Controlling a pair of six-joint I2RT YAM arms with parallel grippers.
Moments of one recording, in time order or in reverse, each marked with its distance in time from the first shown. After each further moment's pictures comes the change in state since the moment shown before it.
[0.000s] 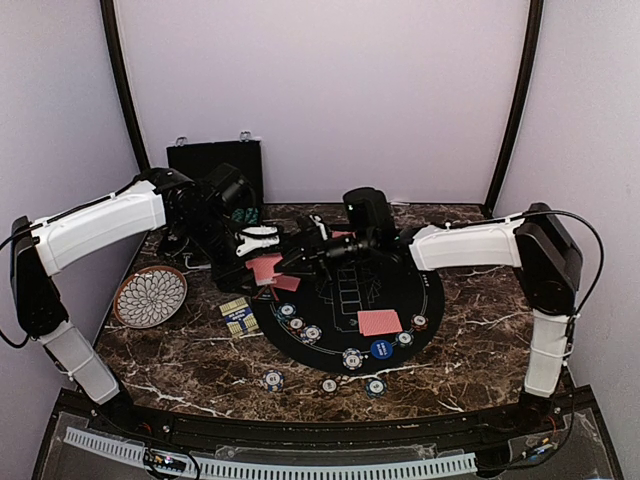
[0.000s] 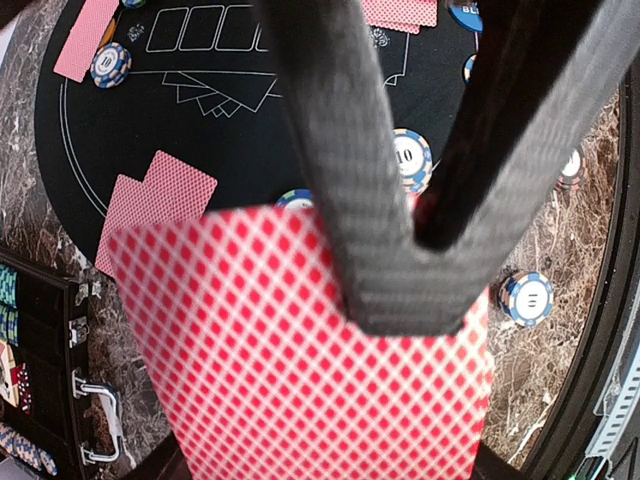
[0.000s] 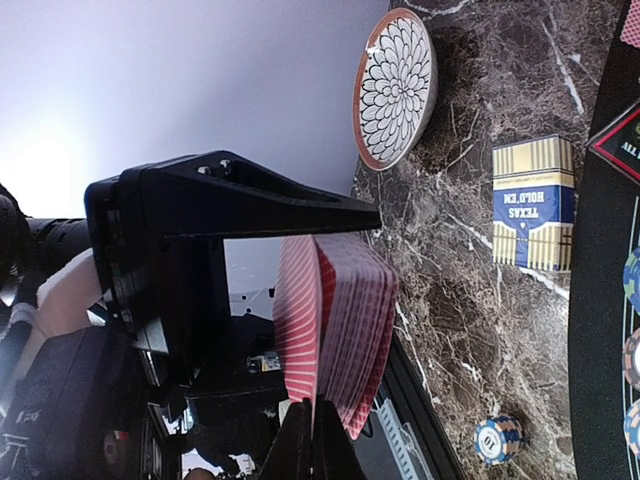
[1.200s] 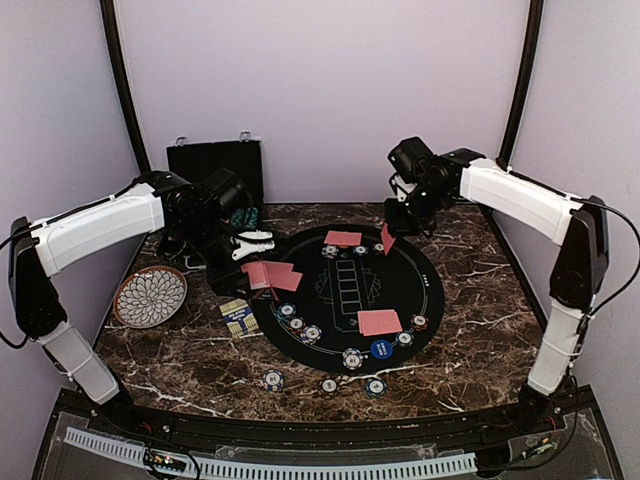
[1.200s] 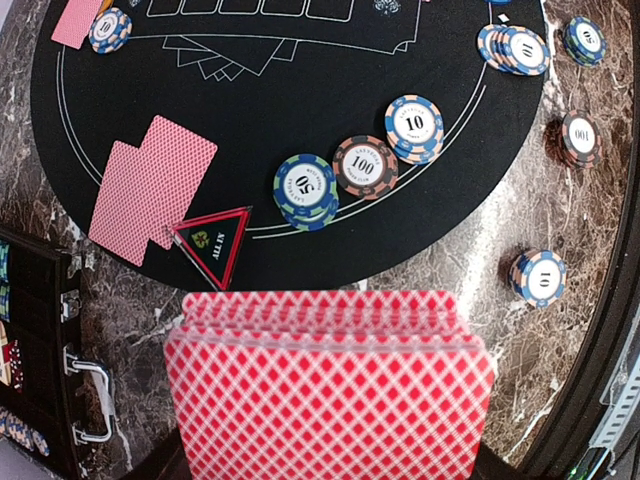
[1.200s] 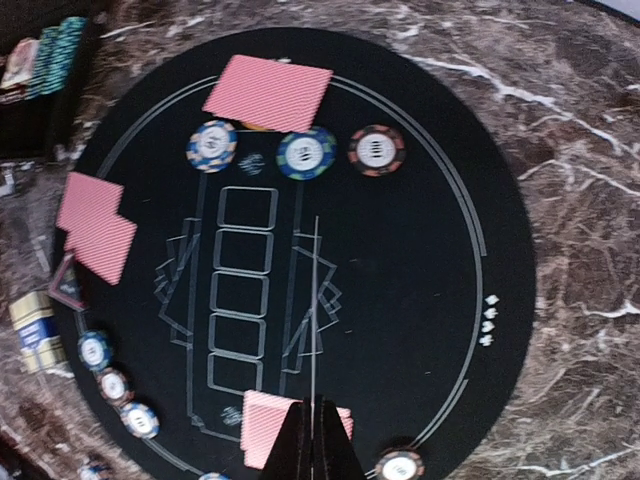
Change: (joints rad) left arm 0.007 -0.010 -0.033 -0.011 -0.032 -0.005; right arm -0.241 -0.135 0.356 -1.191 0.876 -0.711
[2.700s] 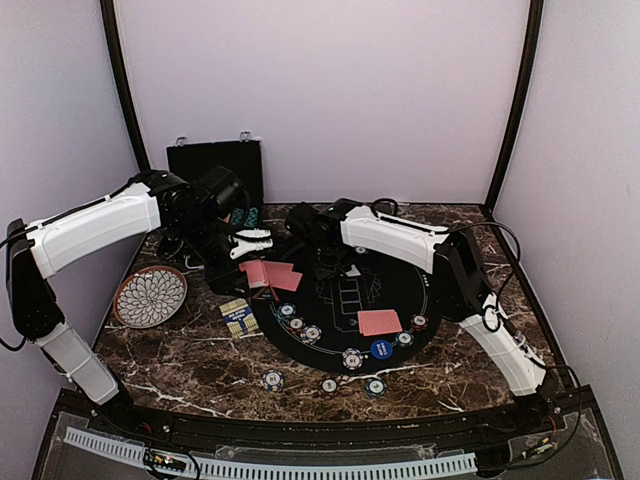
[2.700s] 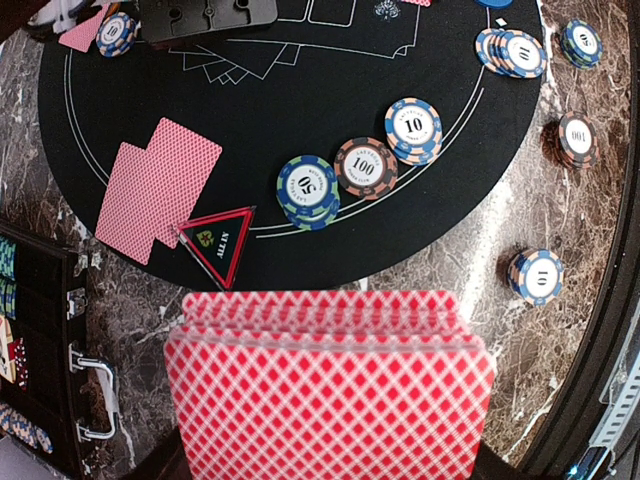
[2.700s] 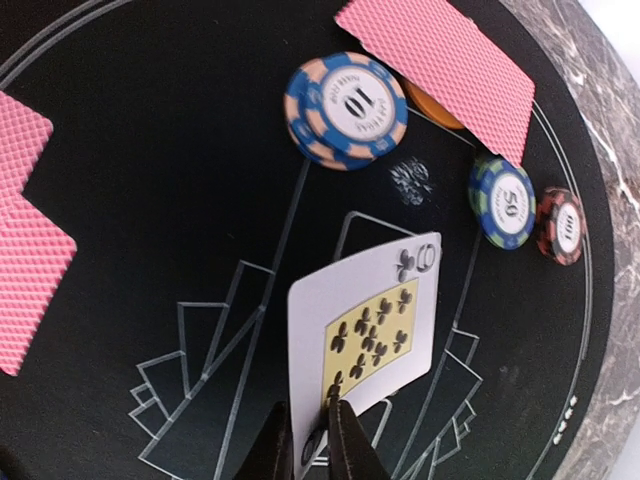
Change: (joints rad) left arm 0.000 -0.019 -0.003 -0.002 -0.001 0.001; right arm 0.272 0.741 0.679 -0.229 0.409 -0.066
